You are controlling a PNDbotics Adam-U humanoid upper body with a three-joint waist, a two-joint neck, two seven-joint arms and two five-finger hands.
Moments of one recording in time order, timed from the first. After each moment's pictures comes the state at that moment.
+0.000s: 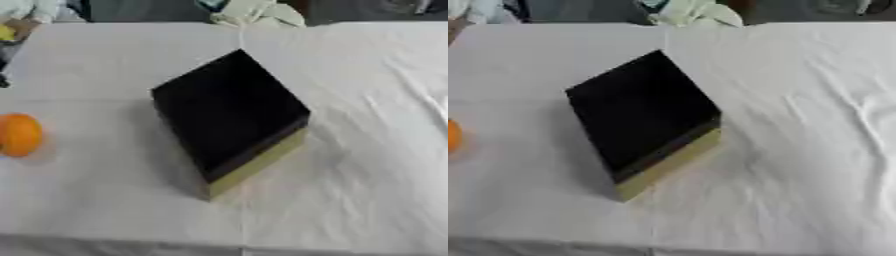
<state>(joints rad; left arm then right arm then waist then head) -0.10 1.02 0.23 -1.38 -0.66 -0.63 -0.28 -0.35 -0.37 -0.33 -1.84 0.06 -0.20 -0.01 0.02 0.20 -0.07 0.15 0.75</state>
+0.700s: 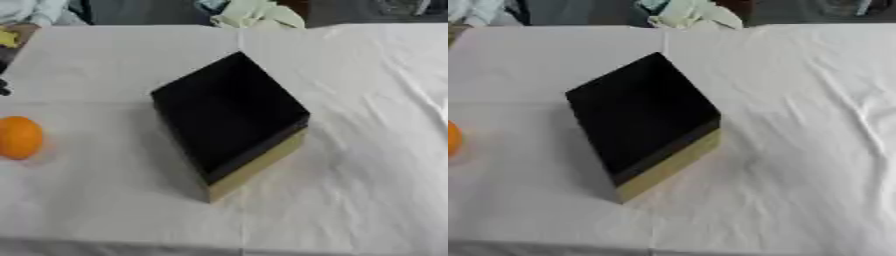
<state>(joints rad) -0.10 1.02 0.22 -1.37 -0.76 -0.55 -0.30 -0.35 -0.37 -0.33 -1.84 0.06 -0.20 -0.01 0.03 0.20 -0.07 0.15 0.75</state>
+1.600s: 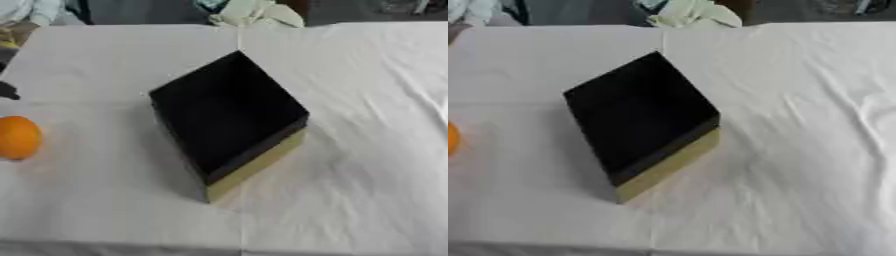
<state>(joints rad) -0.20 1.00 0.13 -1.22 -0.73 -0.51 -0.38 -0.35 -0.37 -0.32 -1.84 0.06 -0.19 -0.01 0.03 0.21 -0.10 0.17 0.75</state>
